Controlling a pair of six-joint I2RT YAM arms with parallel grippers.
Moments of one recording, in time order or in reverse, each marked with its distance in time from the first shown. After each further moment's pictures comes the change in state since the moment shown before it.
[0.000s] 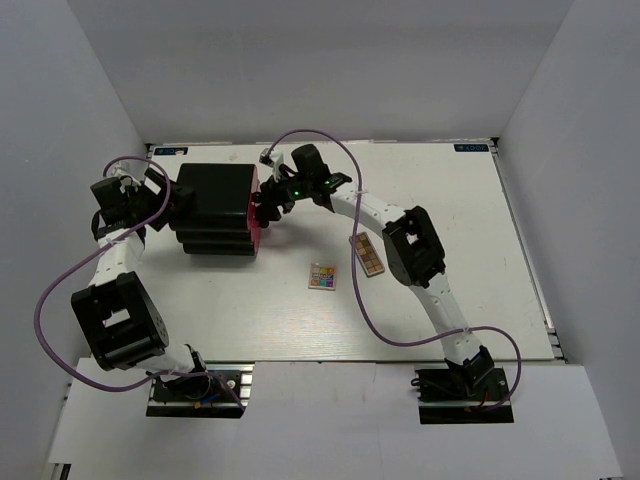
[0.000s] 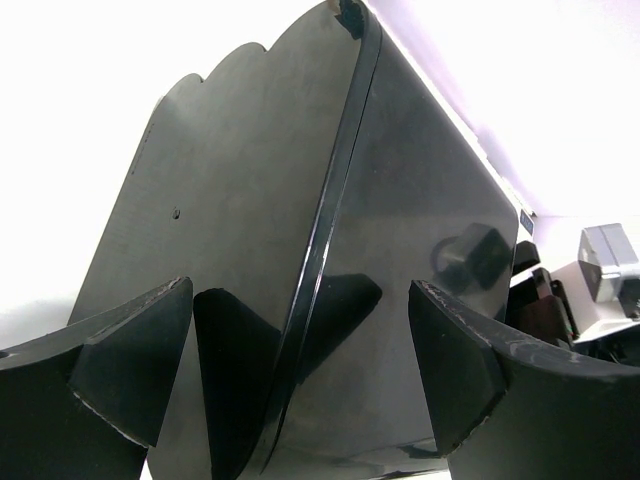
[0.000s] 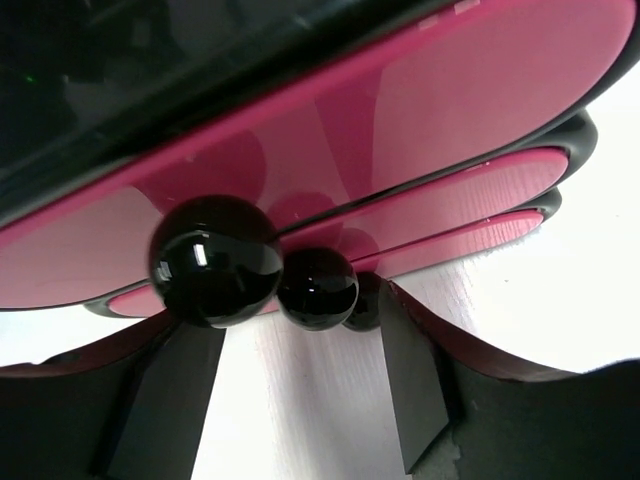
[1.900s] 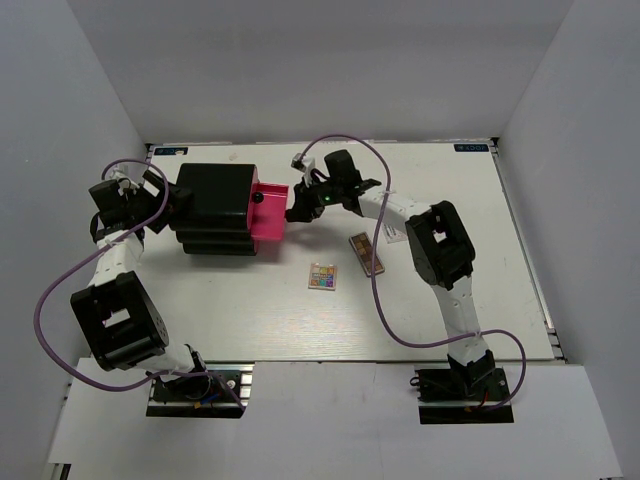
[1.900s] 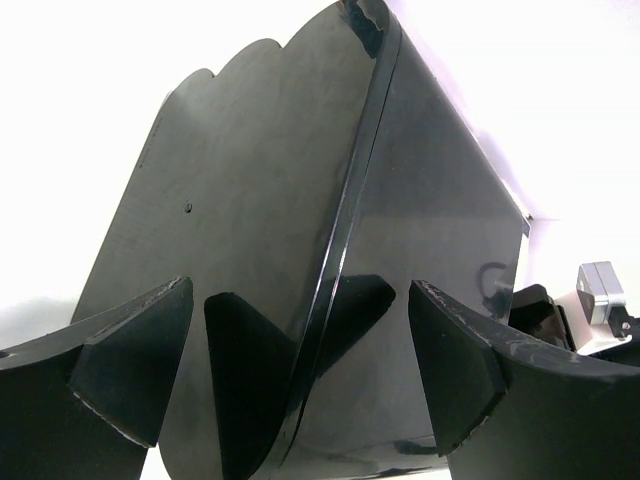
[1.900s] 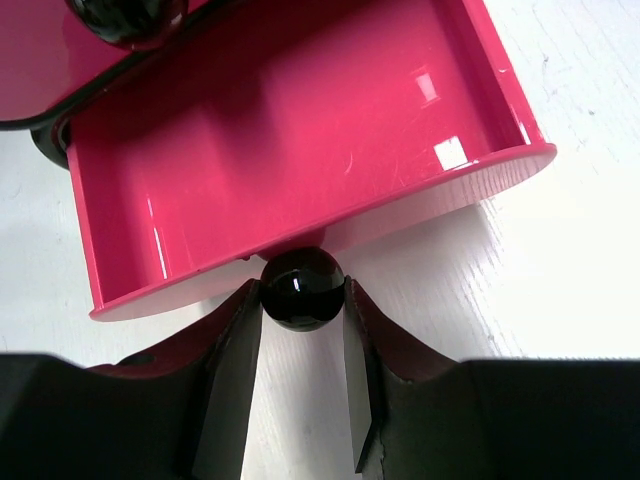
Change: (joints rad) left arm 0.019 0.000 -0.013 0.005 0.010 -0.008; right arm -0.110 -0.195 -0.377 0.115 -0.021 -0.063
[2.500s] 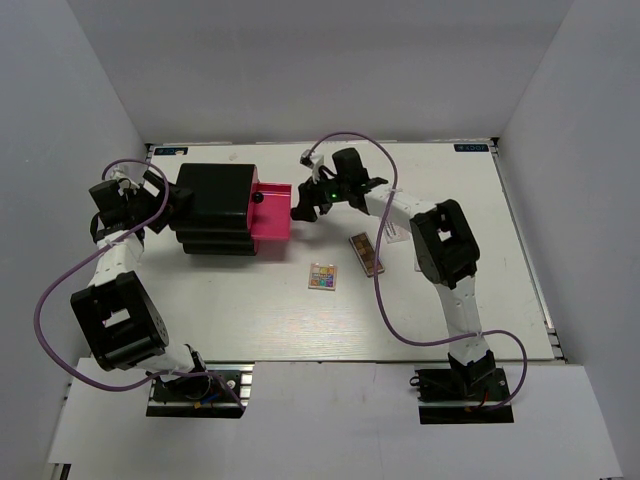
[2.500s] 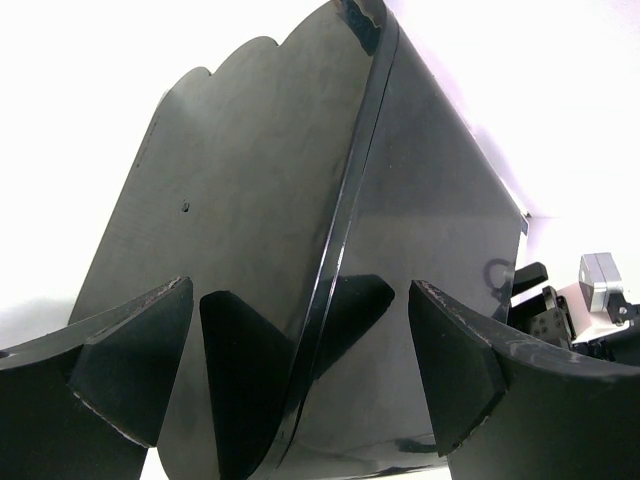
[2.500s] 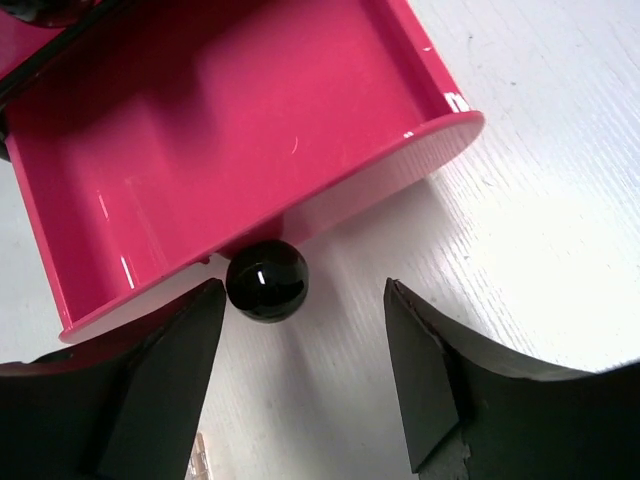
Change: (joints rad) left arm 0.000 0.000 -0.003 0.003 0.007 0.000; right arm -0.031 -0.019 -0.033 0.008 0.038 -0.013
